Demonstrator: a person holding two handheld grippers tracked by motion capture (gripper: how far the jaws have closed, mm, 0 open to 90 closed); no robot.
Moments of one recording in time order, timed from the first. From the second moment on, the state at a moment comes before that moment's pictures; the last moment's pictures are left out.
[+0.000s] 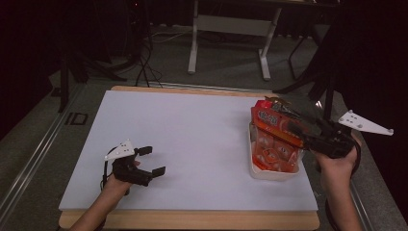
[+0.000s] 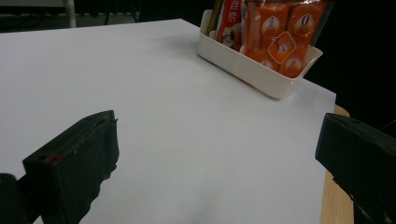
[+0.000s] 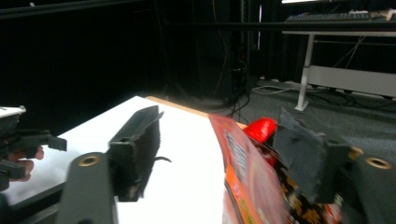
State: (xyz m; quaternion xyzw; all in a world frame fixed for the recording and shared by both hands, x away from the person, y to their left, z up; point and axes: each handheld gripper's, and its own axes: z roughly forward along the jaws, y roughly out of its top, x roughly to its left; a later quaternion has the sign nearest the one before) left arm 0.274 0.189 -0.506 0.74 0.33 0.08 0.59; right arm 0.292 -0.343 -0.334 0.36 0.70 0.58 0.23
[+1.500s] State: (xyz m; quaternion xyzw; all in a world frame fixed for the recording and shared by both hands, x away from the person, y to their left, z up) left arm 0.273 0.187 -0.509 0.74 0.32 0.07 0.58; right arm 0.288 -0.242 -0.432 0.29 0.77 0.56 0.11
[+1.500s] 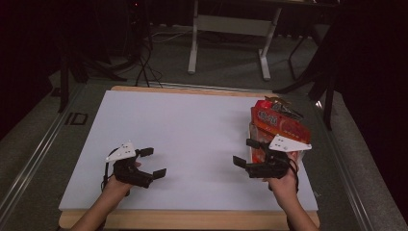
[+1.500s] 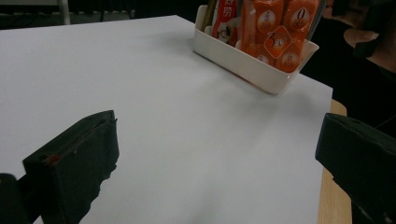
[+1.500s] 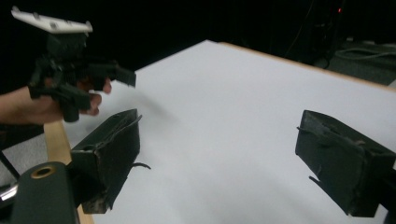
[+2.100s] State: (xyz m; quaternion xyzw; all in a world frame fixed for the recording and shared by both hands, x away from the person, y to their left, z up) left arm 0.272 0.188 -0.510 0.75 0.32 0.08 0.58; right arm 0.284 -0.237 -0.469 0.28 0.81 0.51 0.11
